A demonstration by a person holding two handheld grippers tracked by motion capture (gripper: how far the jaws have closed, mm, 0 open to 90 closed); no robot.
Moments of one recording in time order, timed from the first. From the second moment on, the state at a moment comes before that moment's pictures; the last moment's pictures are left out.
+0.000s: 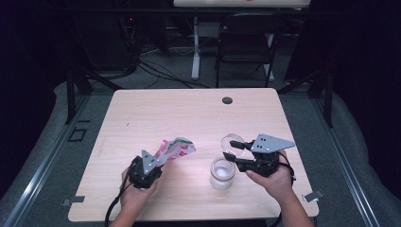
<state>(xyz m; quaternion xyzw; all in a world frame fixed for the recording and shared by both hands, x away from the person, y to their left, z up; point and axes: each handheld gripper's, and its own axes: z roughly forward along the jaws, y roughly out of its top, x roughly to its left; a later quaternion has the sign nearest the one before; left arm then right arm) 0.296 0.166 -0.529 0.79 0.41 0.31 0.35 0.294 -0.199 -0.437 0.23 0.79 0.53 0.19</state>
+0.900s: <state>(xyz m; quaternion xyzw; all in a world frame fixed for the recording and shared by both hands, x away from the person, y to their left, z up) 0.310 0.254 -0.558 0.72 0.54 0.32 0.29 0.295 -0.196 -0.442 0.24 0.79 0.53 0.19</state>
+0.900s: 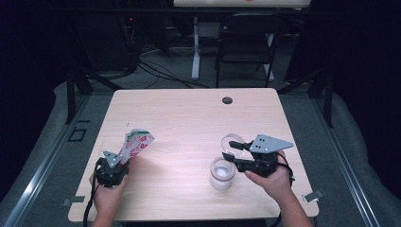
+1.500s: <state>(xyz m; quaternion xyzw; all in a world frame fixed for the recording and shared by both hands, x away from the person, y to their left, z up) 0.314 0.253 -0.564 0.73 0.54 0.30 0.29 0.297 -0.204 -0.441 0.26 0.78 0.53 0.20</state>
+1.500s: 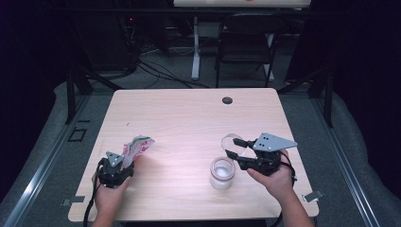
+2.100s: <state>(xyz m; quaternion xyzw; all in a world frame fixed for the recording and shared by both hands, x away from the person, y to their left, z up) 0.297 0.237 -0.547 0.73 0.51 0.31 0.33 0.302 -0.222 -0.438 0.29 0.76 0.53 0.22</state>
